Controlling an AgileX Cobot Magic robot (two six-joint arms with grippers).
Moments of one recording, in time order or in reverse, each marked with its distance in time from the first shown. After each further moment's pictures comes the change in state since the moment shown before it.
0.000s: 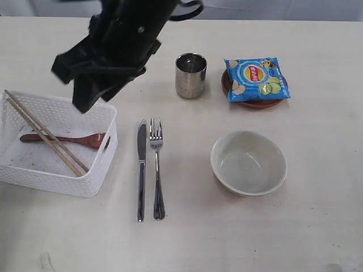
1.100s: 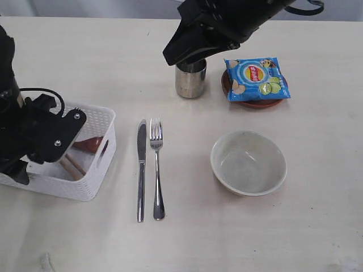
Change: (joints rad) left arm -0.105 0.647 -0.082 -0.603 0.125 1.812; right arm -0.394 -0.301 0.390 0.249 -0.070 -0.233
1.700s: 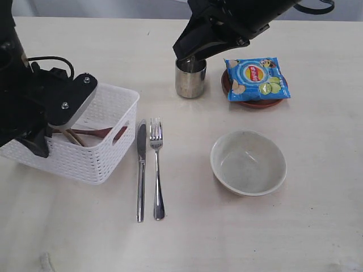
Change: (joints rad) left arm 0.000 0.000 -0.193 -0.123 0.193 0.078; right arm -0.040 0.000 0.000 -0.012 0.002 0.037
